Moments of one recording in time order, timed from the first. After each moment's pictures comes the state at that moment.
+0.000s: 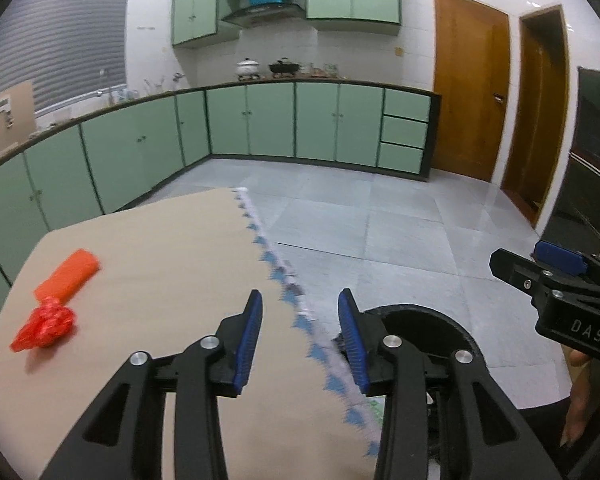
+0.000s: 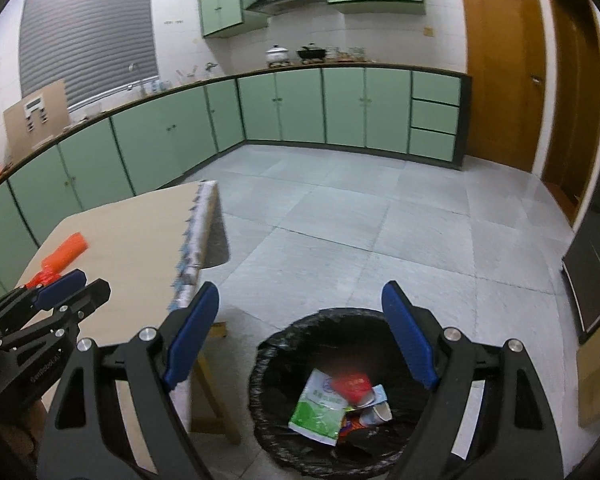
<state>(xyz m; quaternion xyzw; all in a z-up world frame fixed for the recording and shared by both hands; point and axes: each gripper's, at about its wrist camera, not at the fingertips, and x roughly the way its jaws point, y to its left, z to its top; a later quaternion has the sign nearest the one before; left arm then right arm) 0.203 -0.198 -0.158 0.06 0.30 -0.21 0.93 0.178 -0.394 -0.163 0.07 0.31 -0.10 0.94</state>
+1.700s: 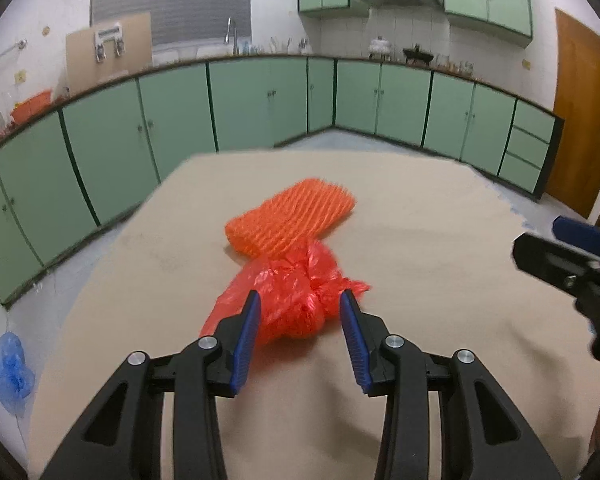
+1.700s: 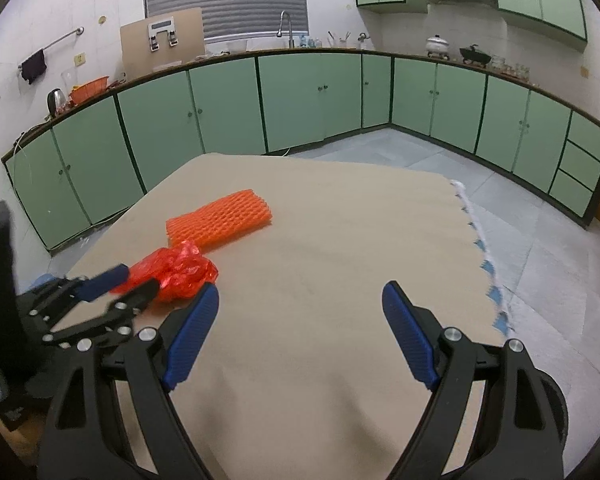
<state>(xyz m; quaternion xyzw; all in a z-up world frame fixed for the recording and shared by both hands) 0.316 0.064 -0.228 0.01 0.35 -0.03 0.94 0.337 -0.133 -0.191 -0.01 0.34 0.12 0.93</state>
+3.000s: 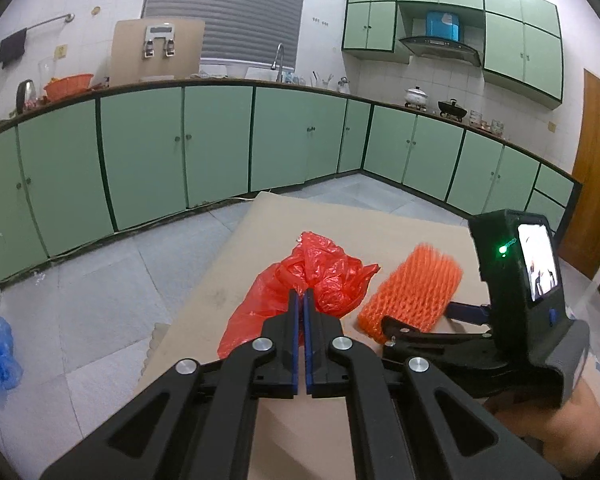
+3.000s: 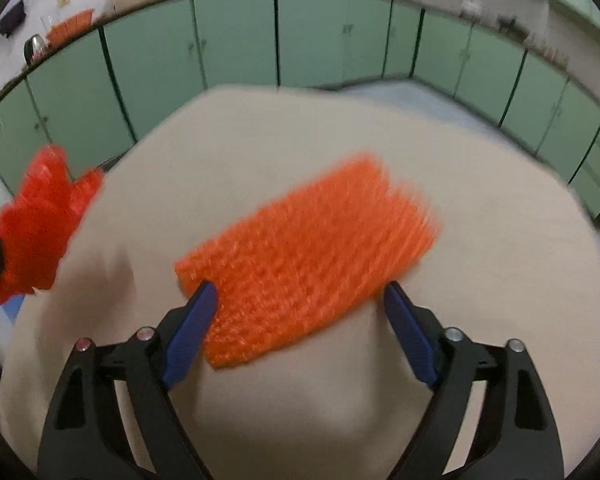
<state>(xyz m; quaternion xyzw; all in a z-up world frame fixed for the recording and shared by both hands) 0.346 0.195 -0.201 -0.05 0.28 0.00 0.96 0.470 0.020 -0.259 -0.04 0.45 0.11 0.88</state>
